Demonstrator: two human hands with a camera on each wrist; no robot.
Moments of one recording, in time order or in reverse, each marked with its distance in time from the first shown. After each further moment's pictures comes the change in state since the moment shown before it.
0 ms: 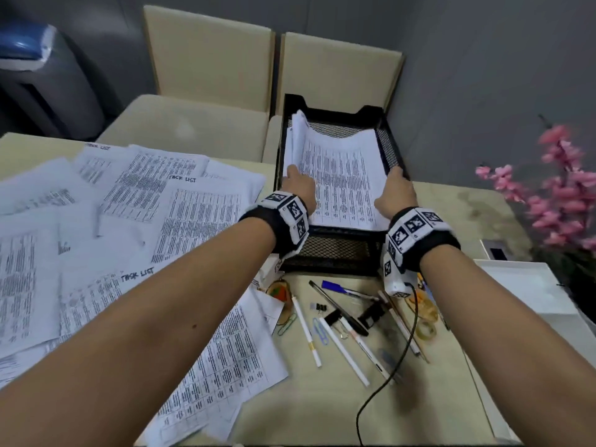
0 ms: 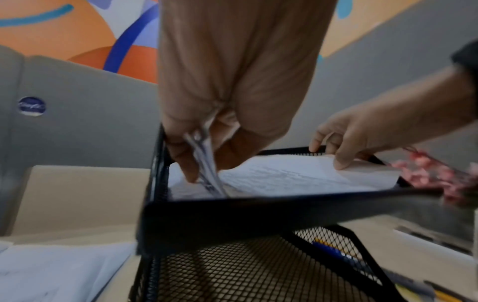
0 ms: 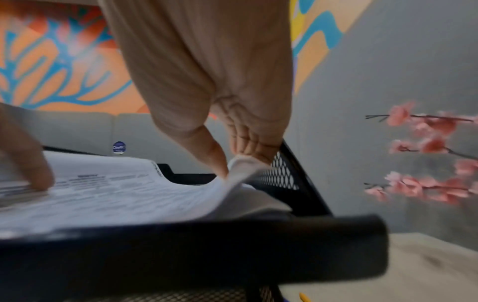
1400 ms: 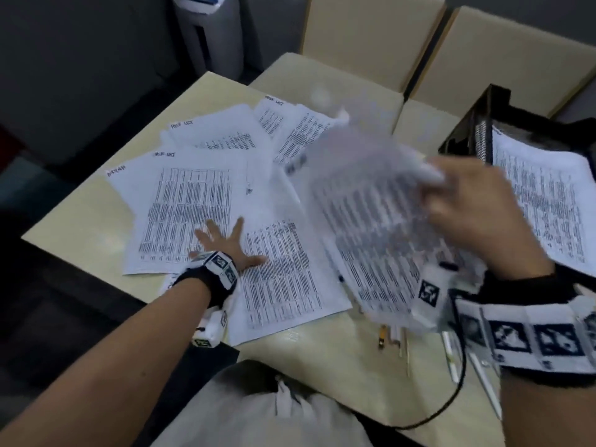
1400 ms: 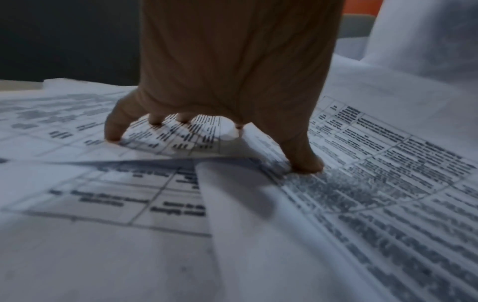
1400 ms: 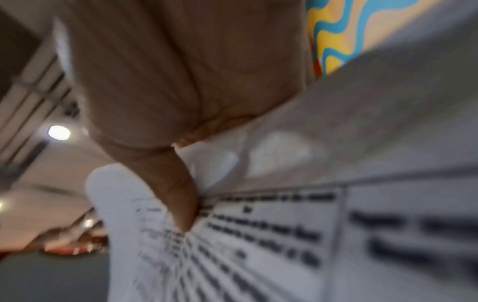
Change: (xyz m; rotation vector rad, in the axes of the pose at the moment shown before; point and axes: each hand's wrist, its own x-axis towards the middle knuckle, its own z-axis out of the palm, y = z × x) left_hand -0.178 -0.380 0.082 -0.180 -0.257 -0.700; right_hand -0.193 -0.213 0.017 0.028 -0.064 -0.804
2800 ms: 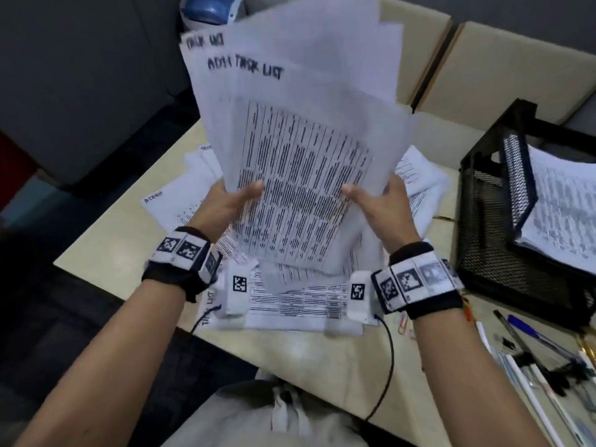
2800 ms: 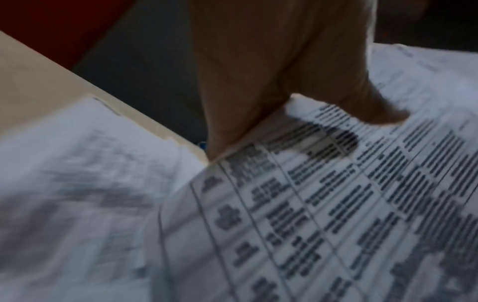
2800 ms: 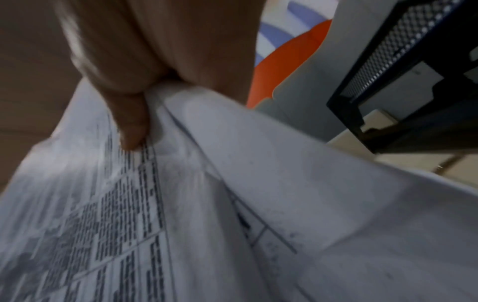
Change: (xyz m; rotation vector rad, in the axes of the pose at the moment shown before) left_hand -0.030 -0.026 -0.122 -1.092 0.156 0.510; right_hand 0.059 -0.057 0.118 0.920 0.082 0.193
